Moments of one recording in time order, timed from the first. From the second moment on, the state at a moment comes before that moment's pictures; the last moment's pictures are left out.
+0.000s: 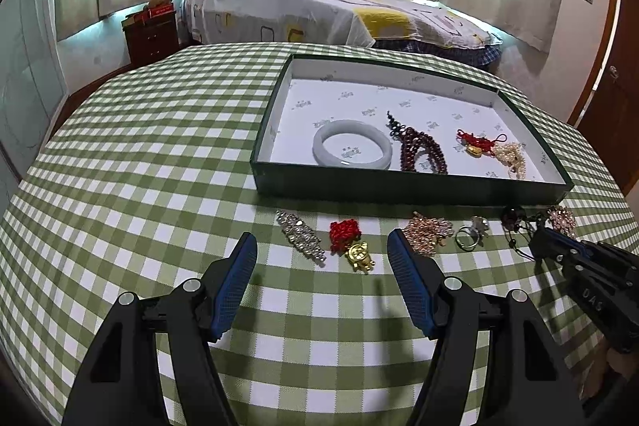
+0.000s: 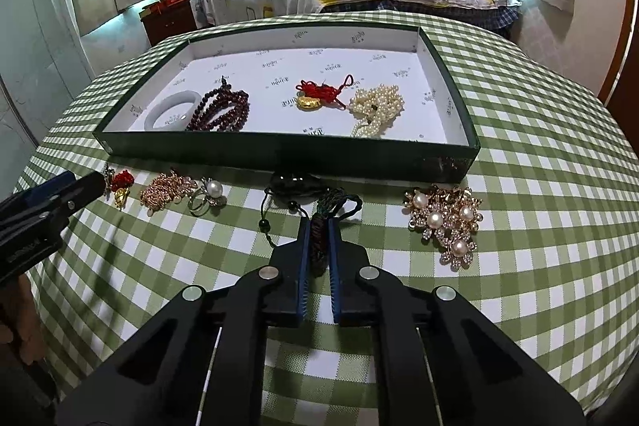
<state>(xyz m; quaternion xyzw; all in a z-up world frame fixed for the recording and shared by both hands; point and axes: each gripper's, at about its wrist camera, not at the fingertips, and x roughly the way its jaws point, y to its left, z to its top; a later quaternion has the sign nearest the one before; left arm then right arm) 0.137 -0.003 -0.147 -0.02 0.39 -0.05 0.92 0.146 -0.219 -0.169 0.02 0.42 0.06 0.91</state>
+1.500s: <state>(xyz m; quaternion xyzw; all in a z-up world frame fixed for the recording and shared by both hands) 0.158 0.018 -0.159 -0.01 0.43 -0.03 0.90 0.150 -0.224 -0.173 0.03 0.42 0.06 0.90</state>
